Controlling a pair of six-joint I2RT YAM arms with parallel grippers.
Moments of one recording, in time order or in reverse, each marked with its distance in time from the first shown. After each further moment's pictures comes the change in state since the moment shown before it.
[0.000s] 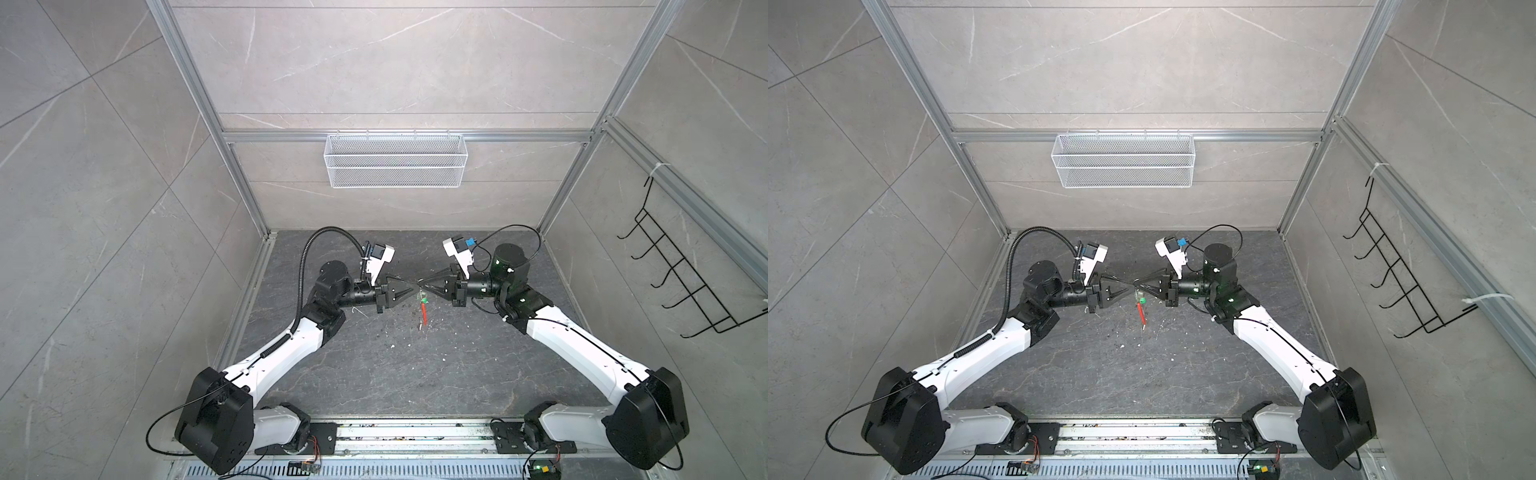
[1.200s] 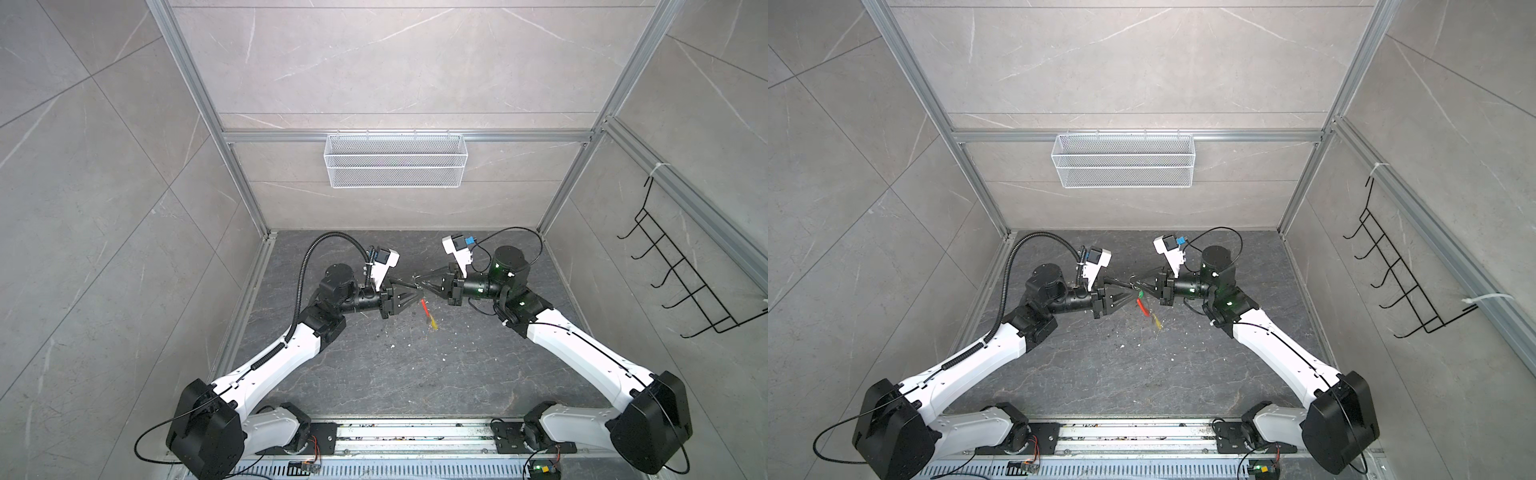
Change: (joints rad) left arm -0.067 -0.067 0.016 -0.209 -0.162 0.129; right arm 0.050 -0.026 0.000 0.028 0.117 0.079
